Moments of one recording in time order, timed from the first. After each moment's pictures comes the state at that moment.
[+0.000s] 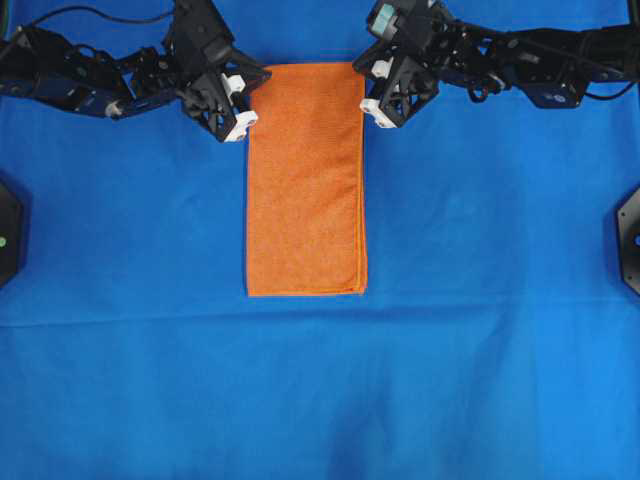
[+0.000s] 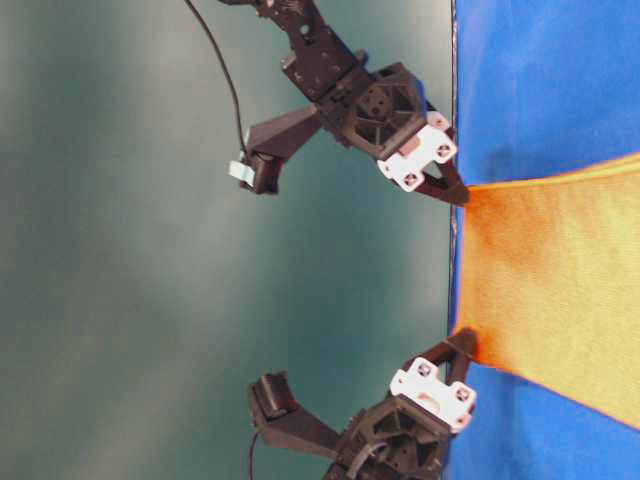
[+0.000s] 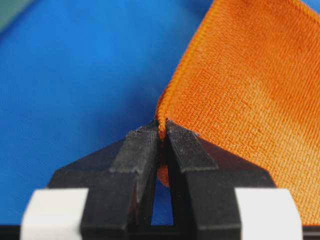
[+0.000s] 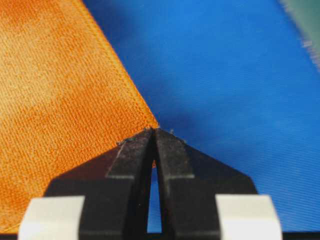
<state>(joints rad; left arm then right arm) 0.51 0.21 0.79 -0.03 -0.44 0.02 -0.52 0.20 0.60 -0.01 -0.12 0.02</state>
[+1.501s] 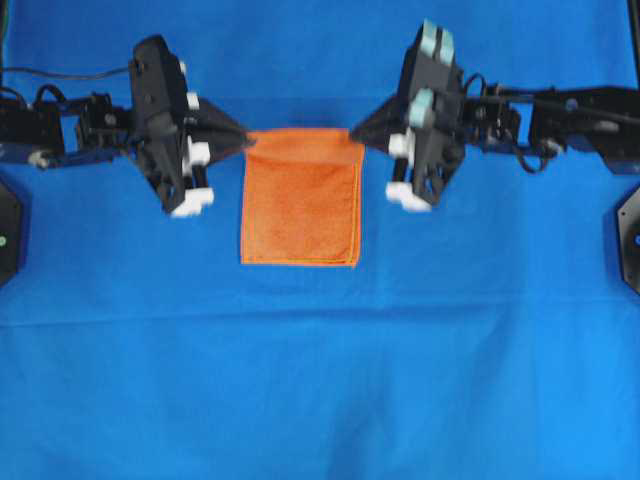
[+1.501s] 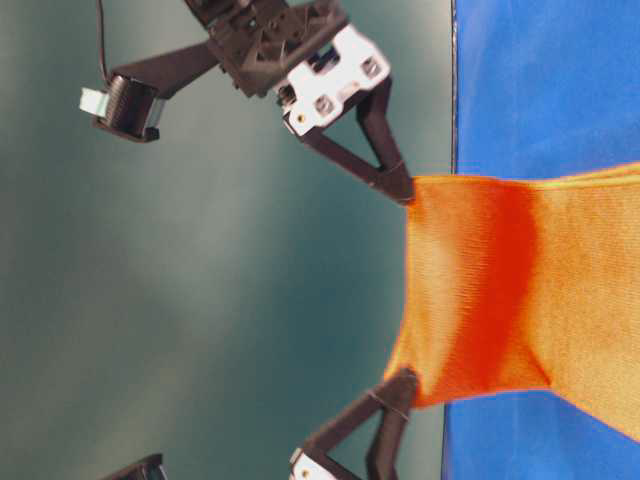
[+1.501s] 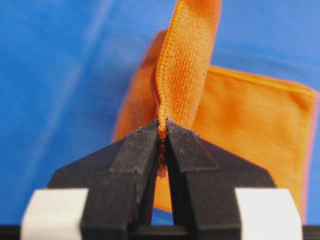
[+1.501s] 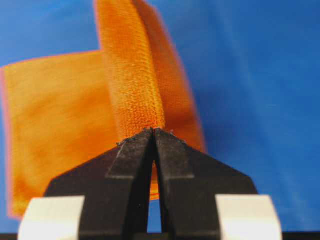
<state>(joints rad) 0.20 -0.19 0.94 -0.03 -0.22 0.02 -0.21 -0.10 0.74 -0.02 -0.04 0.02</state>
